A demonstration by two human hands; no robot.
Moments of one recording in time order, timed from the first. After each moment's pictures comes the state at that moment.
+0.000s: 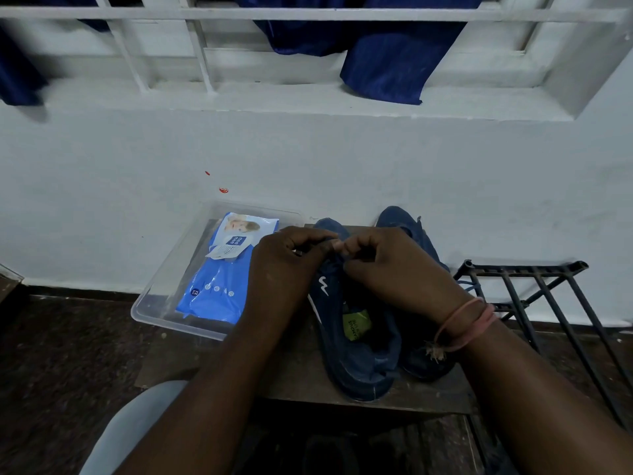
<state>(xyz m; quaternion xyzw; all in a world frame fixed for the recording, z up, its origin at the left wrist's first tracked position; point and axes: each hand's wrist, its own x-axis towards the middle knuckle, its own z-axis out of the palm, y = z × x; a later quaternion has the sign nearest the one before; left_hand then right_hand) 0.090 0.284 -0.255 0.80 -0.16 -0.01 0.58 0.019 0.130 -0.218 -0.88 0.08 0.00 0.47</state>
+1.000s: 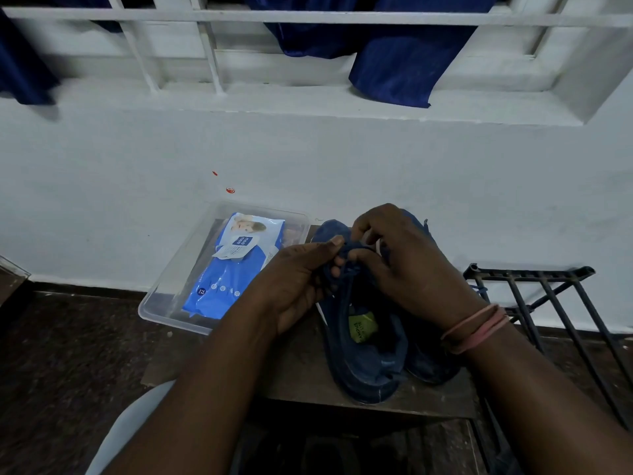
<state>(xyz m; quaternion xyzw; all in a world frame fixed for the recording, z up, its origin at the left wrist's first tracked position) 0.090 0.286 -0.247 0.57 -0.02 -0.36 0.73 0.020 0.119 -0.230 -0.92 -0.06 -0.18 0.33</state>
